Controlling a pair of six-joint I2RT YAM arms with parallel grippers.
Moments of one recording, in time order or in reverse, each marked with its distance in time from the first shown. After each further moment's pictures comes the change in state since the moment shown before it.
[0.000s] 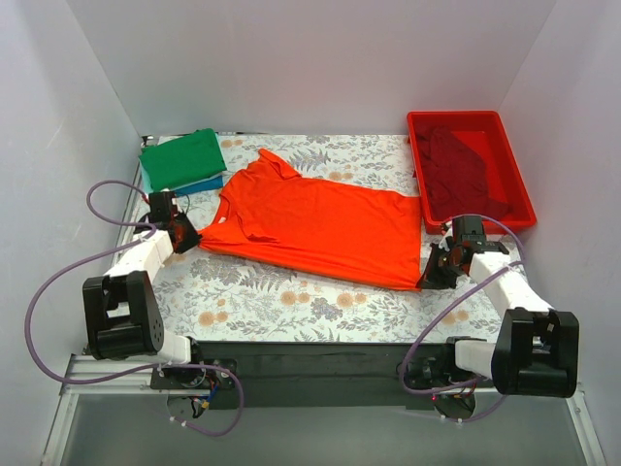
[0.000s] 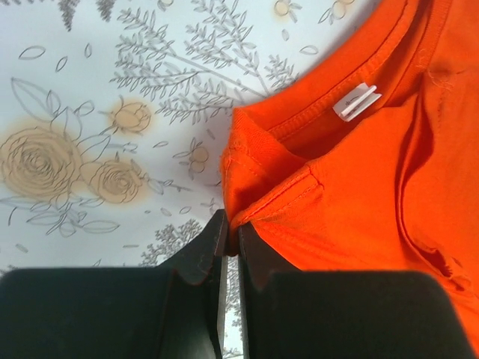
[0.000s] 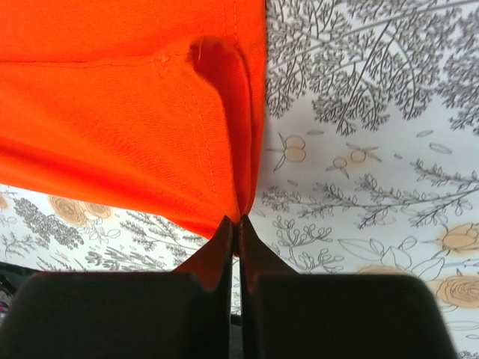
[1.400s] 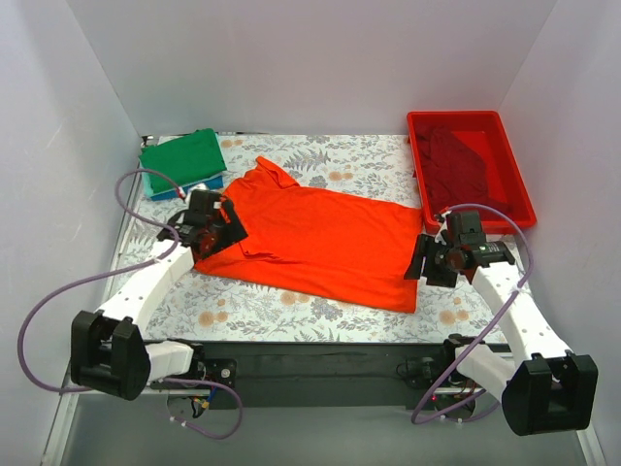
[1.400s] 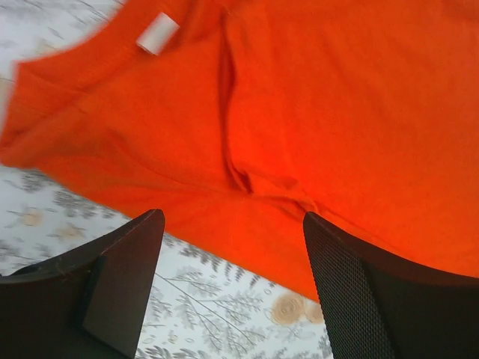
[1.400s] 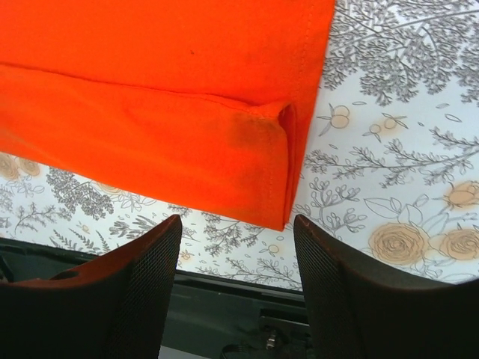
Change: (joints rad) left arm -0.344 -0.238 0.056 -0.245 -0.170 -0.224; right arm 0.143 -0.213 0.096 -0.176 0.075 0.060
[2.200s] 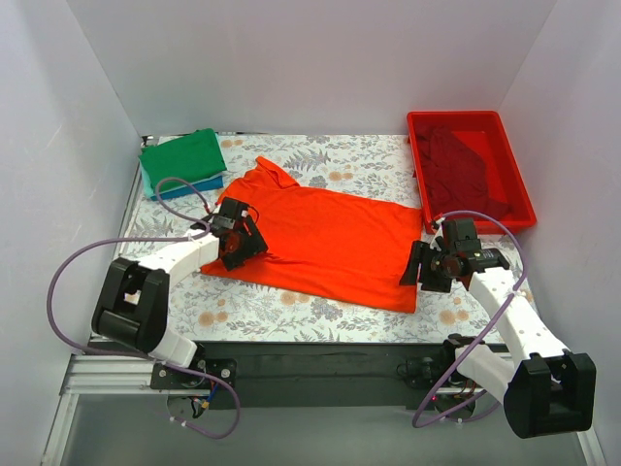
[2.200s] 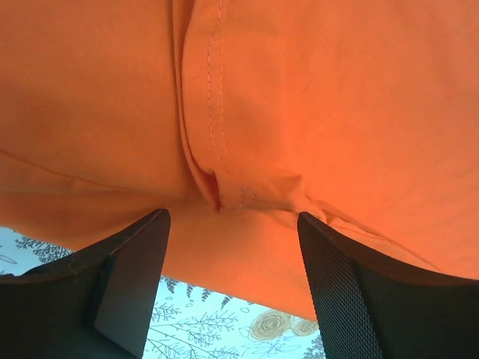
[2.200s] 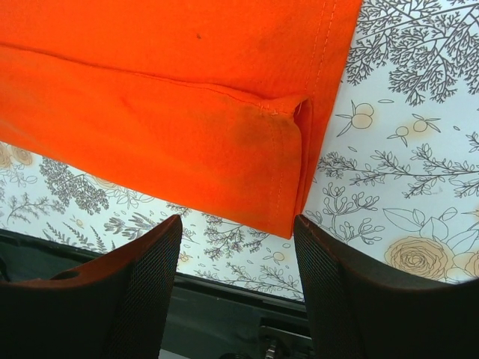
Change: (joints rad) left arm -0.148 0.281 -0.047 0.137 0.086 -0.174; right arm 0.031 -0.007 -0.084 0.076 -0.039 0.000
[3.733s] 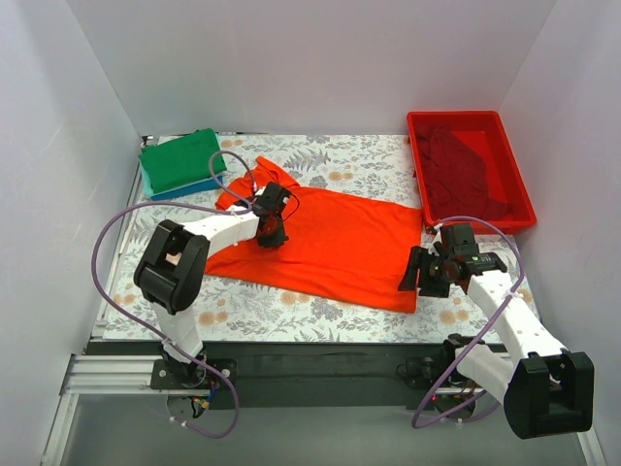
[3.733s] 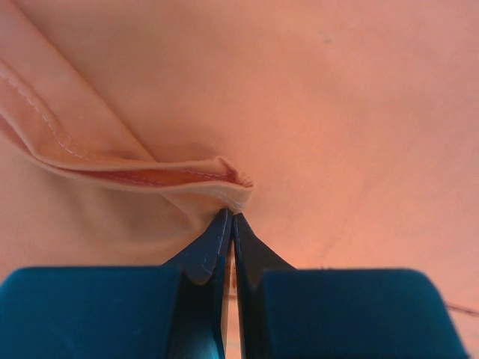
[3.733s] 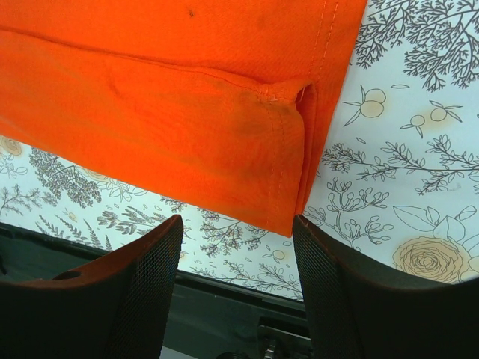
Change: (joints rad) left arm -0.170 0.339 0.319 -0.035 -0.113 0.159; right arm 0.000 -0.004 -0.048 0.019 -0.022 -0.001
